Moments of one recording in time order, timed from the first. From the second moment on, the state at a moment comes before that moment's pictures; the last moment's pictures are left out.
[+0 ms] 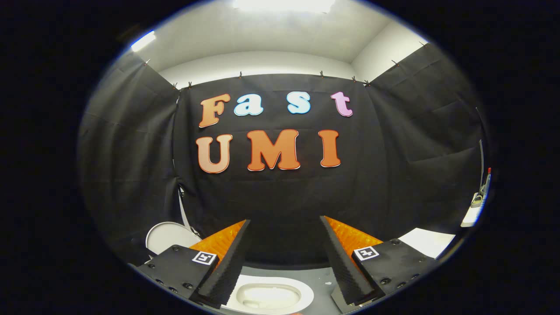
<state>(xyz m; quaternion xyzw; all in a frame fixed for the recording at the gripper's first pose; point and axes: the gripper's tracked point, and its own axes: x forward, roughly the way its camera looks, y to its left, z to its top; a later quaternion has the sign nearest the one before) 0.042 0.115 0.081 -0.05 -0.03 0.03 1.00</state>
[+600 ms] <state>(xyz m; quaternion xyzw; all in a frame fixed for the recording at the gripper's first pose) 0.042 0.079 0.098 -0.07 -0.05 0.01 1.00</state>
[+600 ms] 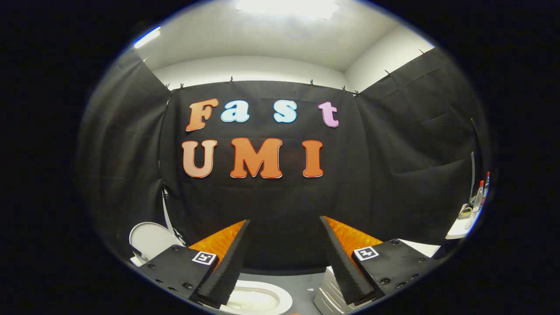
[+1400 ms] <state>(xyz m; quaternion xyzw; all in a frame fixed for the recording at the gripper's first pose) 0.048 0.127 0.053 -0.09 -0.02 0.05 0.99</state>
